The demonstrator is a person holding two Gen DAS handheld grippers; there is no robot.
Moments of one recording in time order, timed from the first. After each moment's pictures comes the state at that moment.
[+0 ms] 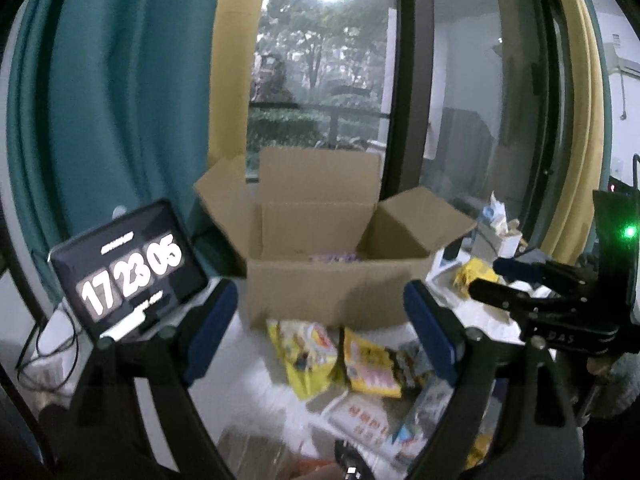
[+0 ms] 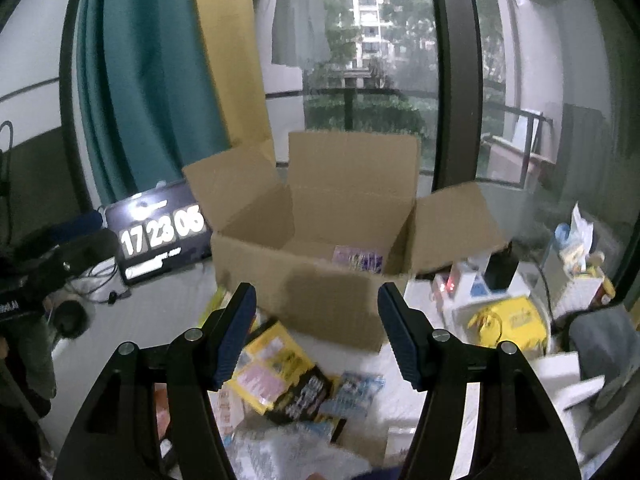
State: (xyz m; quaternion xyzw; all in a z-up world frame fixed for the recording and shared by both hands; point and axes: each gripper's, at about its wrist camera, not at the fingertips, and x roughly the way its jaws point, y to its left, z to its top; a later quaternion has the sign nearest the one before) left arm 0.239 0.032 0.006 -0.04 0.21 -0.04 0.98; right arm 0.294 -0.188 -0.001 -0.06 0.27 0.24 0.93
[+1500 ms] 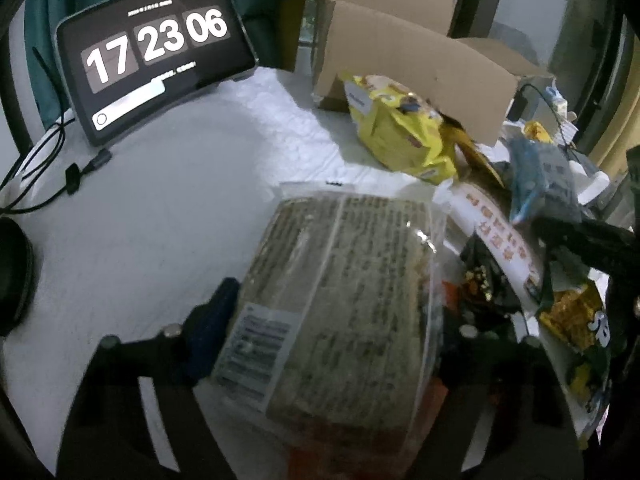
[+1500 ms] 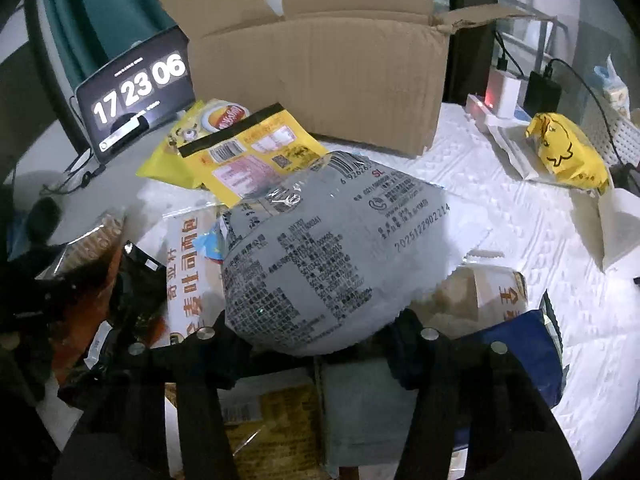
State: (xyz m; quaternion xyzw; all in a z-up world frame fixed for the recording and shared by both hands) left arm 0.225 0.087 -0.171 -0.08 0.42 -0.01 0.90; right arm 0.285 -0.178 -0.147 -0.07 0.45 0.23 0.86
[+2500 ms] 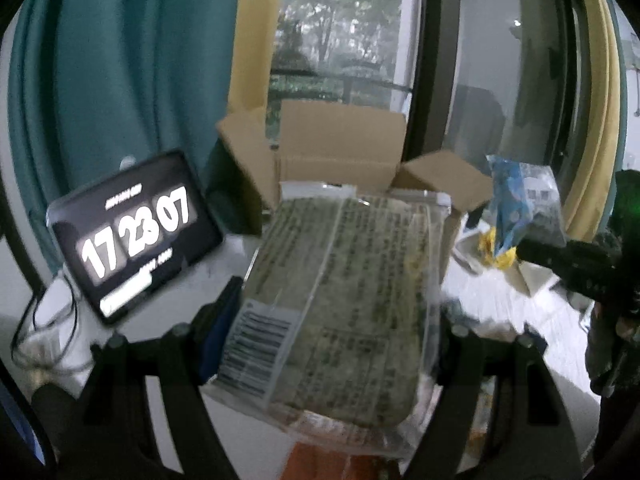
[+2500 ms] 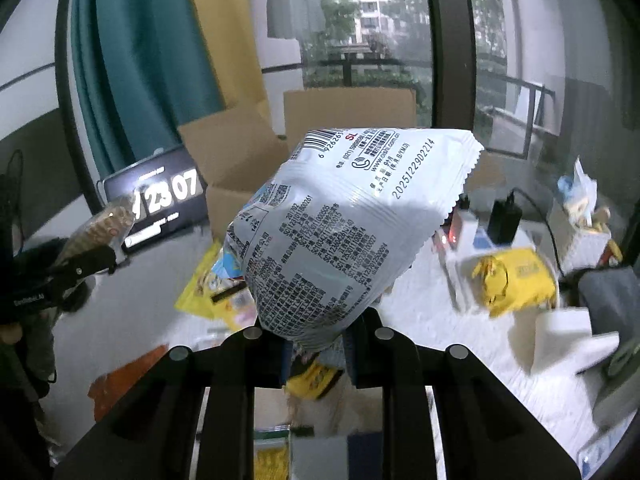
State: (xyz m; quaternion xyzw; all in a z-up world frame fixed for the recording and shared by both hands) left arm 0.267 0.055 -0.033 -0.04 0.25 -0.03 0.97; right arm 0.305 -0.206 -0.024 -0.05 0.30 0.24 0.92
